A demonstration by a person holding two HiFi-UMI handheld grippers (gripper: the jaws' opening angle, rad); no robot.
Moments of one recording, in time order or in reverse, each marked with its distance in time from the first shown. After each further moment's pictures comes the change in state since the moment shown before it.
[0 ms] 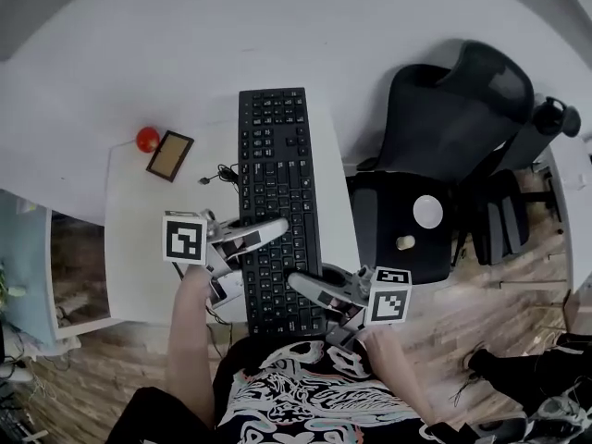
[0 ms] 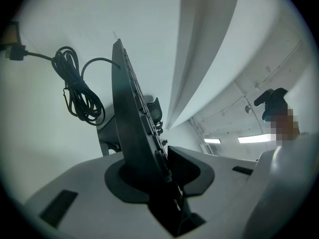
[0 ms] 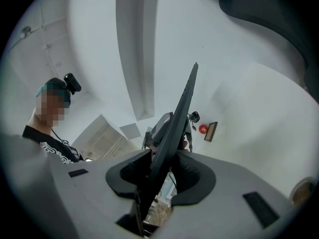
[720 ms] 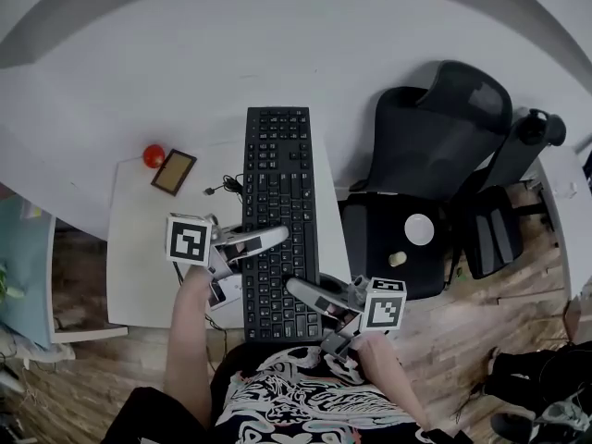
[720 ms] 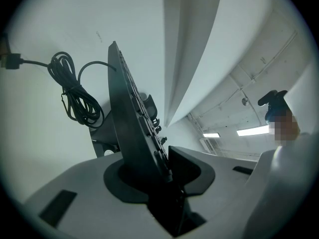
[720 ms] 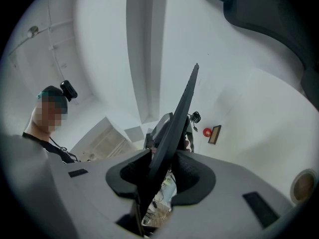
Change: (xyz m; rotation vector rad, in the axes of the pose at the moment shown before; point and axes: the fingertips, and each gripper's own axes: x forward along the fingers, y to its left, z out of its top) left arm 0.000 0.003 -0.001 0.051 -0.005 0.010; right arm -0.001 -0.002 0.000 0.006 -0.013 0.034
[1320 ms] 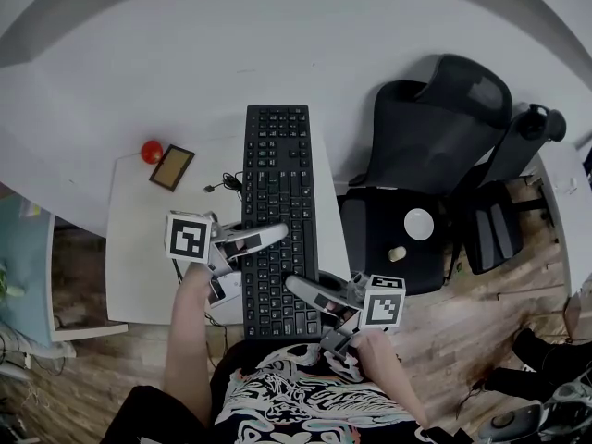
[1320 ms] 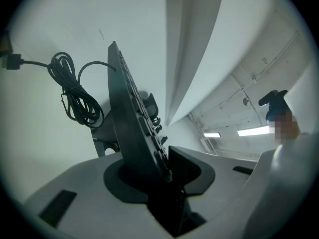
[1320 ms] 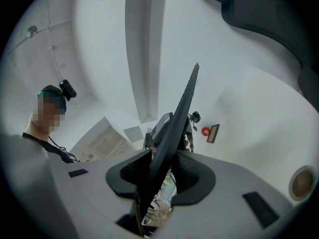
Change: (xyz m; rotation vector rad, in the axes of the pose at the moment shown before) left arm 0.000 0.003 -0.001 -0.014 0.013 0.009; right arm 0.001 -0.001 0.000 0.015 0.001 -0.015
